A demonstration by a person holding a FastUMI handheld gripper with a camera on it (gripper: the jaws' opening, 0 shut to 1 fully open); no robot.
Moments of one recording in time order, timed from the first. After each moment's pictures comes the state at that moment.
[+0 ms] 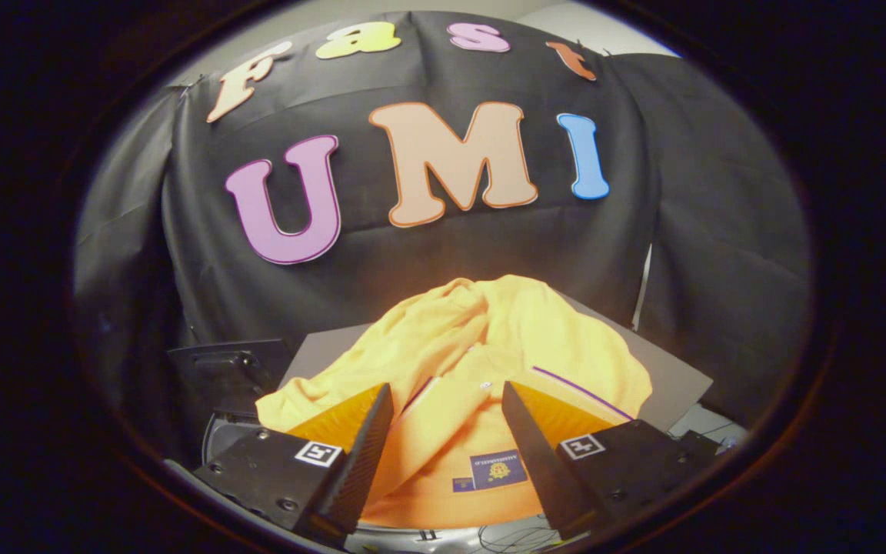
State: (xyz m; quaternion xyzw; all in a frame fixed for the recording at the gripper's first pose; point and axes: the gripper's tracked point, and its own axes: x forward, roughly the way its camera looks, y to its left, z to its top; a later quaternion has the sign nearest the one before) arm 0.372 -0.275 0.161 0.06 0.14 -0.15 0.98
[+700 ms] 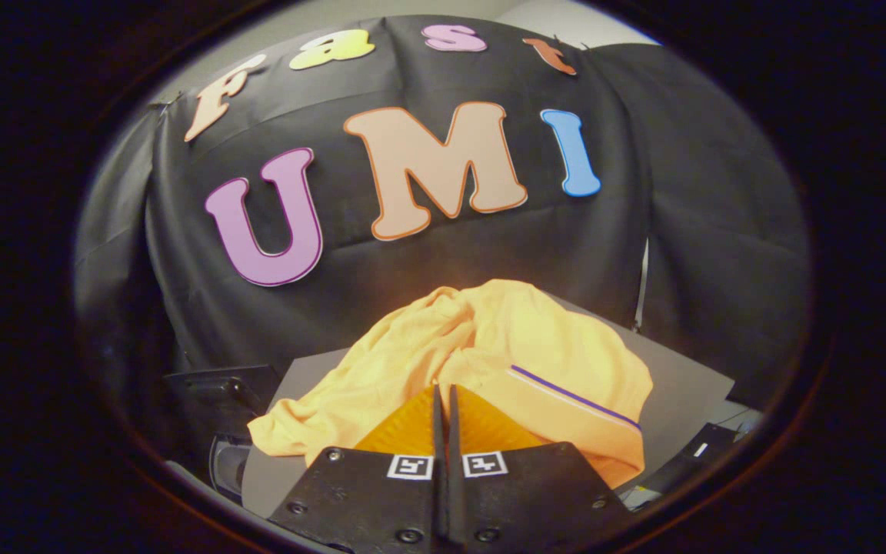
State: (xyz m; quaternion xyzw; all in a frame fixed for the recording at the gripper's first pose) arm 0.389 -0.284 0.185 0.05 0.09 -0.16 0.98
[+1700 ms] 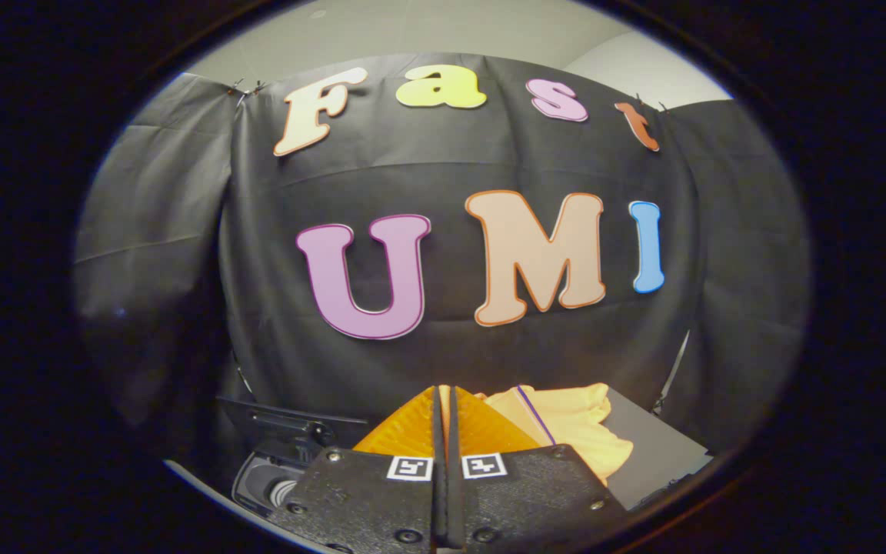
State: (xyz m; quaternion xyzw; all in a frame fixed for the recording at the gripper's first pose) arm 0.412 -0.148 0.309 -0.01 0.03 -0.07 1.00
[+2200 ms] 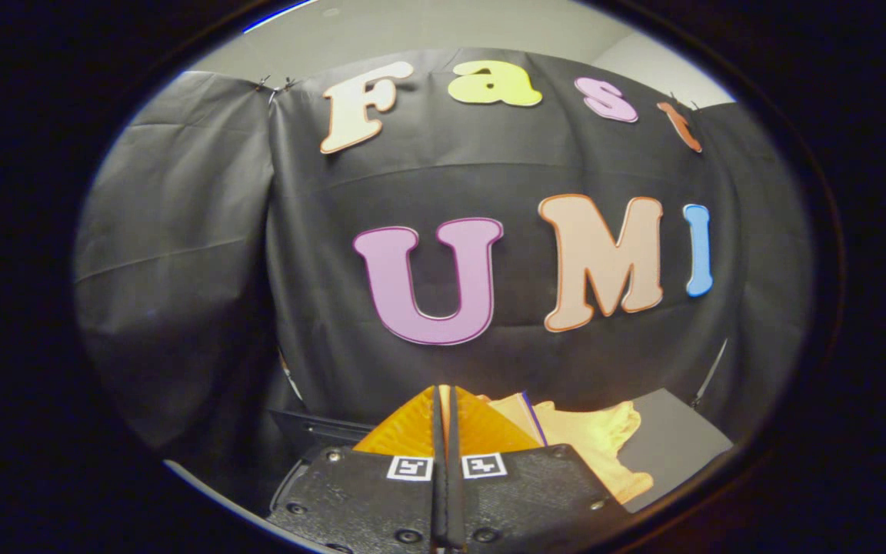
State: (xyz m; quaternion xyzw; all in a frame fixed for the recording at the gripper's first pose) arm 0.438 -0.055 0.322 0.00 0.04 0.00 1.00
